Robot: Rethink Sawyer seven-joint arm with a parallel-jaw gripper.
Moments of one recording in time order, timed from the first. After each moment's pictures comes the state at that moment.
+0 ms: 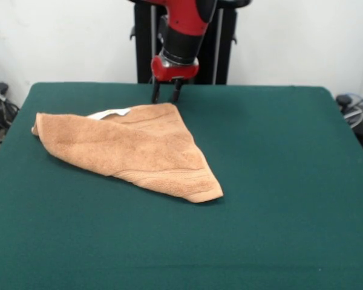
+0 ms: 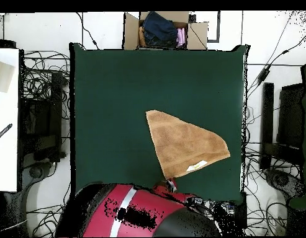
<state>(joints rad) -0.17 -0.32 -0.29 2.09 -0.32 -0.27 1.22</state>
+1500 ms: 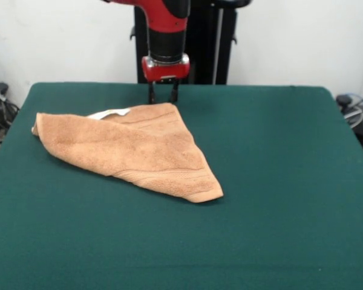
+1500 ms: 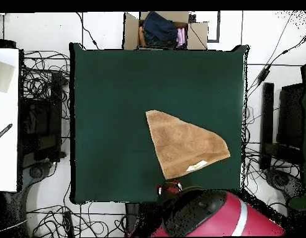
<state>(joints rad) -0.53 -0.36 -0.09 2.16 -0.38 -0.26 1.22</state>
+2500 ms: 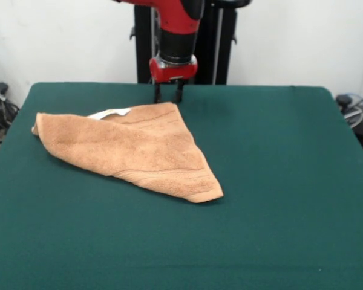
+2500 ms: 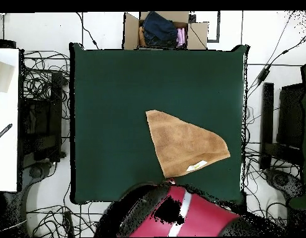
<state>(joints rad) -0.34 -0.35 -0.18 2.11 -0.40 -0.25 1.22</state>
